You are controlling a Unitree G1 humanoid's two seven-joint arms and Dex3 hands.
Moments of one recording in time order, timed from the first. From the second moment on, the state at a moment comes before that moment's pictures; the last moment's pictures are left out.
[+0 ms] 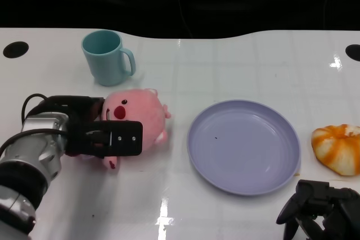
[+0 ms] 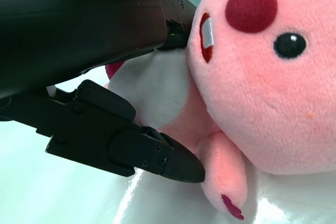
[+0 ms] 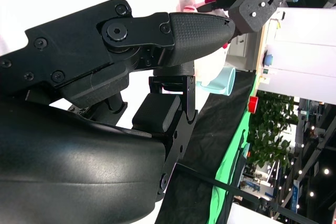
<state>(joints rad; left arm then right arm) -0.78 0.31 -0.50 1.02 0.80 0.03 -0.19 0.24 -0.10 0.01 0.16 0.14 -0.56 0.35</state>
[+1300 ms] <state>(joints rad) -0.65 0.31 -0.47 1.07 0.67 -0.23 0.41 0.25 -0.10 0.01 0.14 0.14 -0.55 0.35</state>
